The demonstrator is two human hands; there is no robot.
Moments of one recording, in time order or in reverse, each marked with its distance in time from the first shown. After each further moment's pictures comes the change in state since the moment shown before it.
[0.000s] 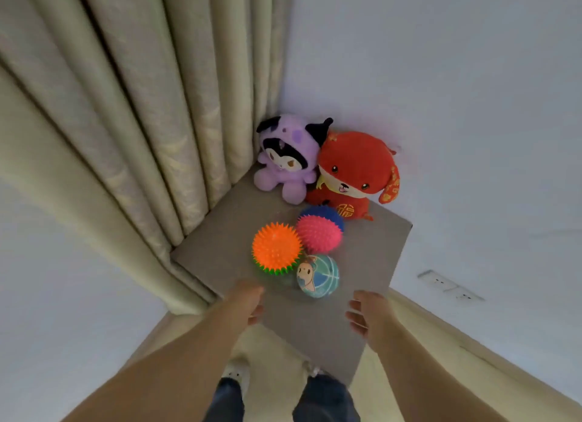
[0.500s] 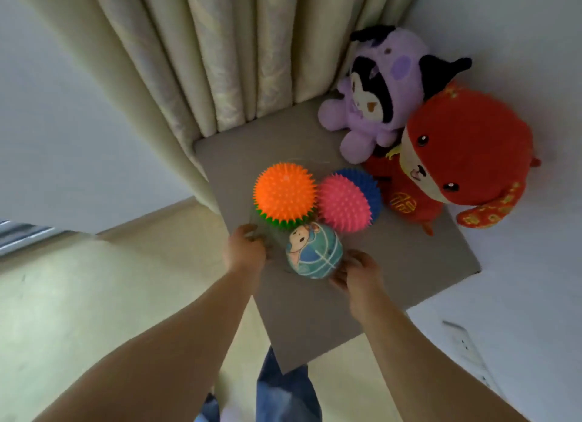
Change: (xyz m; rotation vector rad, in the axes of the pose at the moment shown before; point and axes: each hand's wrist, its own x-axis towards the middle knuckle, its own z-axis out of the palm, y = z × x) left_hand 0.090 -0.023 0.101 -0.603 0.567 -0.067; right_hand 0.168 -0.042 0.043 -0.442 -0.325 -0.031
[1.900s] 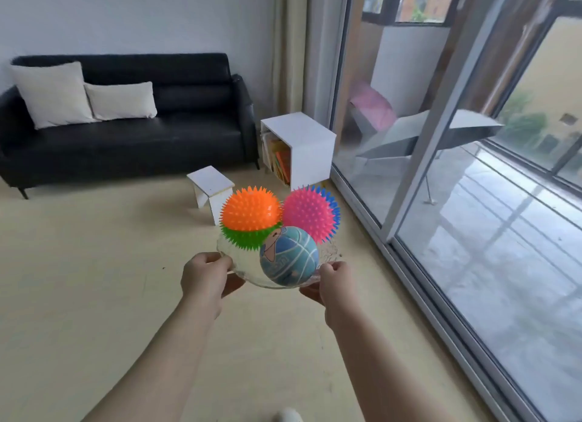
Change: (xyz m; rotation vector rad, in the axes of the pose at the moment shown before) left_hand -0.377 -0.440 -0.859 -1.243 1.456 -0.081; right_hand -0.691 0.626 0.395 -1.241 -1.462 -0.469
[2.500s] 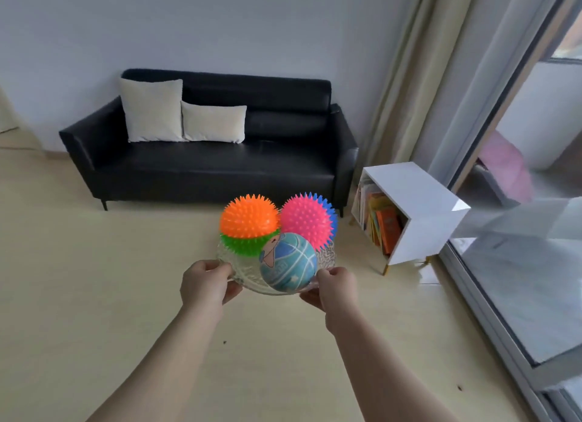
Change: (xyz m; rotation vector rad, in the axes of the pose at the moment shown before) left_hand 0.452 0.211 -0.106 -0.291 0.297 -0.014; right_hand 0.273 -0.137 0.477 -0.233 -0.256 -0.043
